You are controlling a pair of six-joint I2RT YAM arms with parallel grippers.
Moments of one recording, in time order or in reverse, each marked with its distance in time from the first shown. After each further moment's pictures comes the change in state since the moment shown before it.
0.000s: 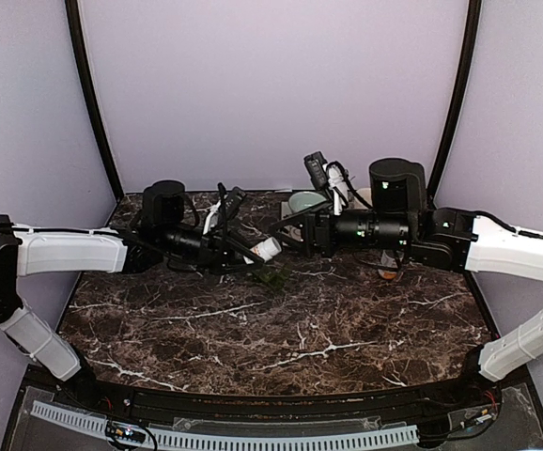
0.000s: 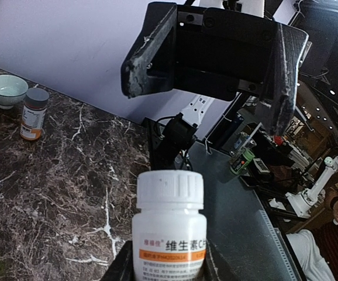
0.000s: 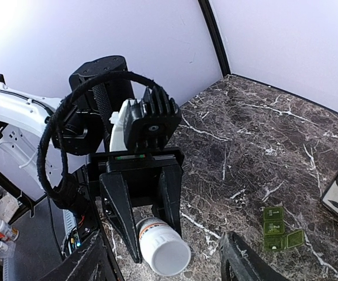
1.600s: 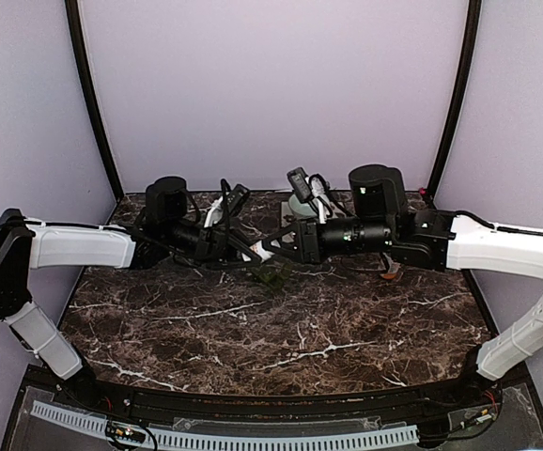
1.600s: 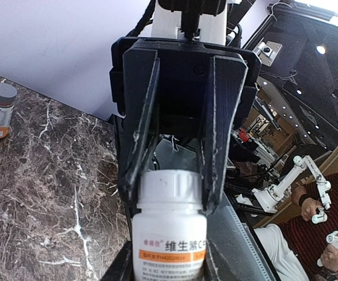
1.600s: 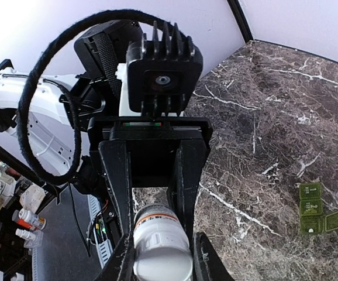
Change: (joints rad) left arm 0.015 0.074 0.041 0.124 0.174 -0.161; right arm -0.014 0.088 0.006 0.014 -0.164 0.100
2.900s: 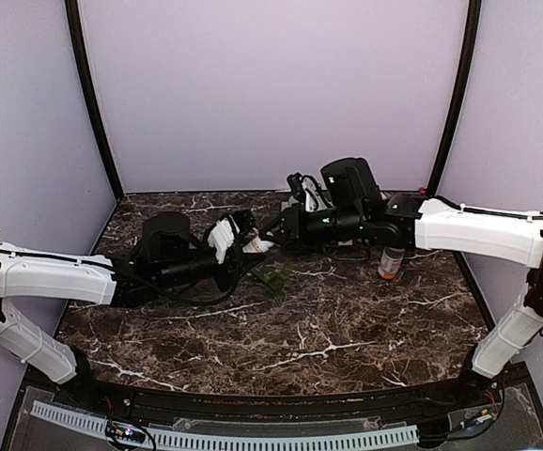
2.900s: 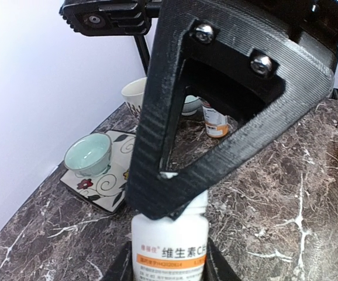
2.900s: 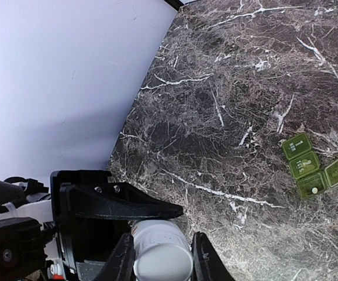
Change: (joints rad) left arm -0.251 -0.203 -0.178 -0.114 -1.193 0.698; right arm -0.077 0.194 0.159 -0.135 0.041 0.347
